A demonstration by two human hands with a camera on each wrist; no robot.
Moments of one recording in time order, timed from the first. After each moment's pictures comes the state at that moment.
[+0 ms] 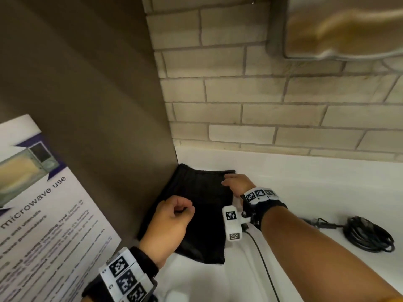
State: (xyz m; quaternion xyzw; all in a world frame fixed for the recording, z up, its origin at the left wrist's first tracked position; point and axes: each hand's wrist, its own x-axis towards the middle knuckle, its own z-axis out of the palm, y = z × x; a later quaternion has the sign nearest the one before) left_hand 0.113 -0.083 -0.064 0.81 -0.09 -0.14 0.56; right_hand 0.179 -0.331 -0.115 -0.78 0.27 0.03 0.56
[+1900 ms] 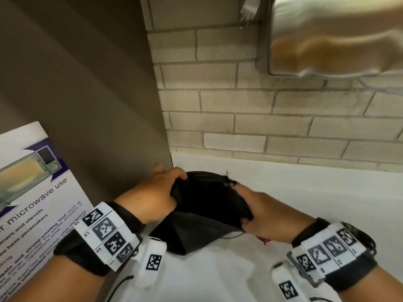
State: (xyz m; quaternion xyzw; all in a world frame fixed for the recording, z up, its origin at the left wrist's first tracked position) left_hand 0.135 -0.091 0.042 0.94 -0.29 -0.11 0.16; right_hand 0.024 -0.333 -0.018 -0.94 -0.03 0.05 0.34
